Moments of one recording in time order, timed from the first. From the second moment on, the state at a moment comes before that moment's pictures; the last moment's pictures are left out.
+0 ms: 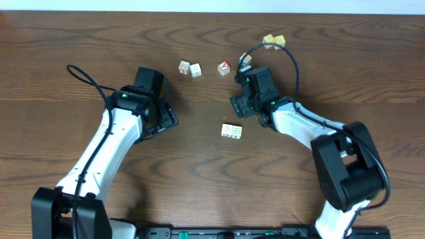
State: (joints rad) left arm -0.22 1.53 1.10 -0.93 -0.04 -0.68; right arm 0.43 1.94 1.07 -0.07 0.02 -0.08
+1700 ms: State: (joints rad) left arm -0.22 1.53 1.10 -0.93 -0.04 -0.68; right arm 0.38 1.68 1.06 -0.66 -0.05 0.29
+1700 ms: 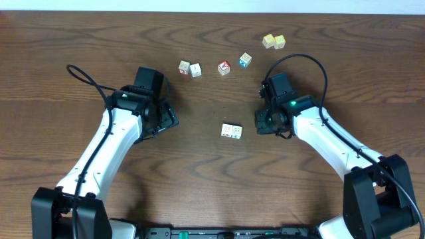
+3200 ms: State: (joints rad) left arm -0.22 1.53 1.10 -0.93 -0.04 -0.68; right arm 0.36 1.68 0.99 -0.60 -0.17 0.42
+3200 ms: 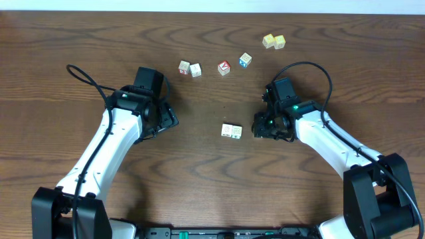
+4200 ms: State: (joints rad) left arm -0.22 1.53 1.10 -0.93 -0.04 -0.68; right arm 0.35 1.68 0.92 -0.46 0.00 0.41
